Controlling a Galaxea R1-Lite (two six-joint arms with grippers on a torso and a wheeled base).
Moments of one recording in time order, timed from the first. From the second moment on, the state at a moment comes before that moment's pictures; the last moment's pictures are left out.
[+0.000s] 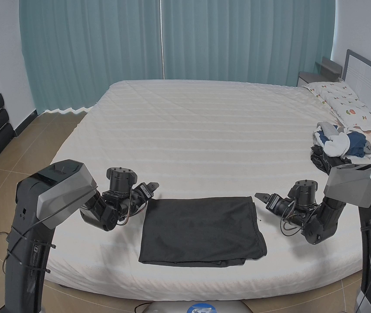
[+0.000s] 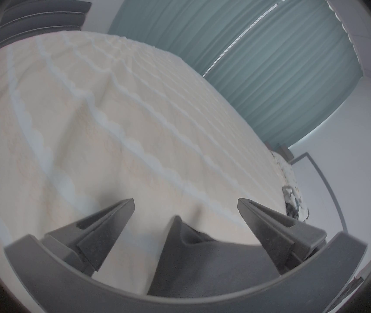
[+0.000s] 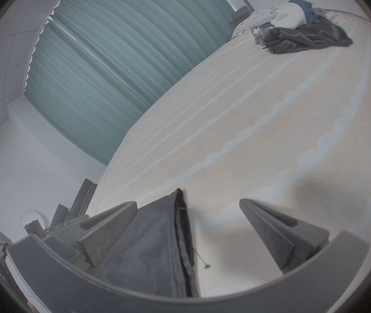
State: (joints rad) left arm -0.29 2.56 -1.27 -0.79 0.01 -0.82; right arm 0.19 2.50 -0.84 -1.23 0.11 0.72
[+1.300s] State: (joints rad) left arm -0.18 1.45 -0.36 -1.03 0.13 -0.50; right arm 0.04 1.15 -0.02 -0.94 0.16 0.42
